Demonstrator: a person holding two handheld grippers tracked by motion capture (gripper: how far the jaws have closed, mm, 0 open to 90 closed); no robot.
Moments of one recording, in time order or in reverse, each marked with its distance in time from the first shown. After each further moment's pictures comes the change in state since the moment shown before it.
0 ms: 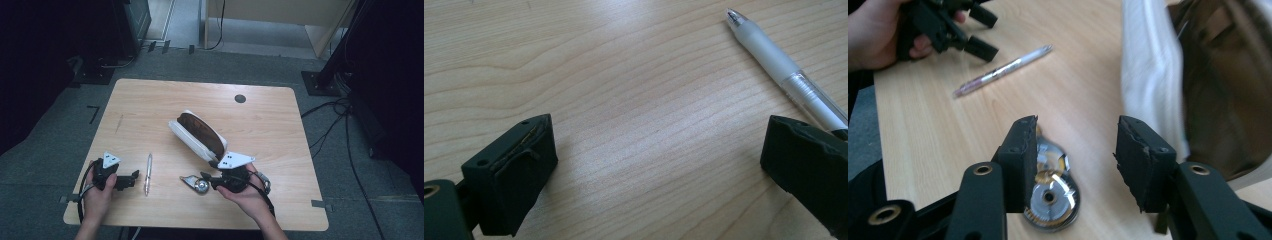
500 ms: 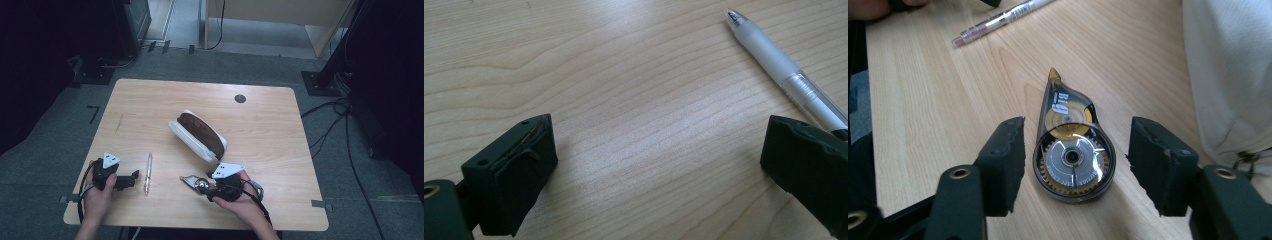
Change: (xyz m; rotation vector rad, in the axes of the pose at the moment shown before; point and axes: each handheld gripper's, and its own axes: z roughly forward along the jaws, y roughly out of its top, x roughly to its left) left arm 0.000 0.000 0.000 0.000 0.000 0.000; right arm 0.004 -0.037 0.033 0.087 0.055 0.030
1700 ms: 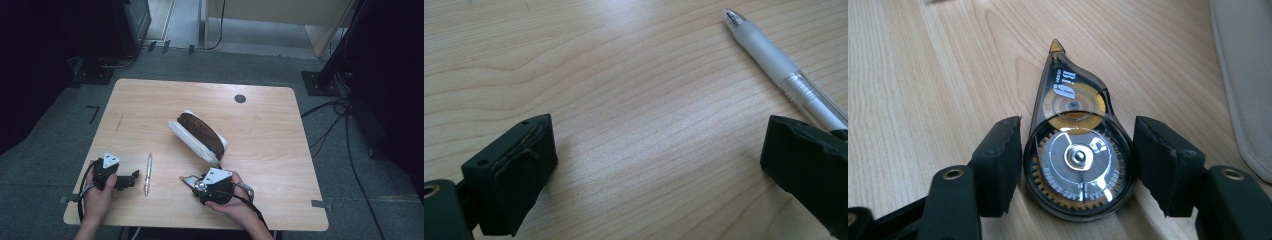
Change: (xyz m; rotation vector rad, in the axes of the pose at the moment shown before) left arm 0.000 0.000 0.000 -0.001 -0.003 0.004; right arm 0.009 -0.011 0.031 0.043 -0.060 -0.105
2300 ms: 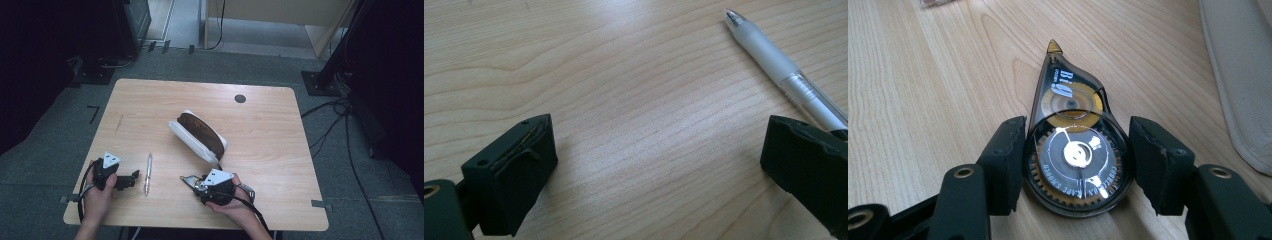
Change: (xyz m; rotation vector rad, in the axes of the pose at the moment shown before) left arm 0.000 0.000 0.000 -0.001 -0.001 0.000; right arm 0.003 -0.003 -0.002 -0.018 -0.023 0.016
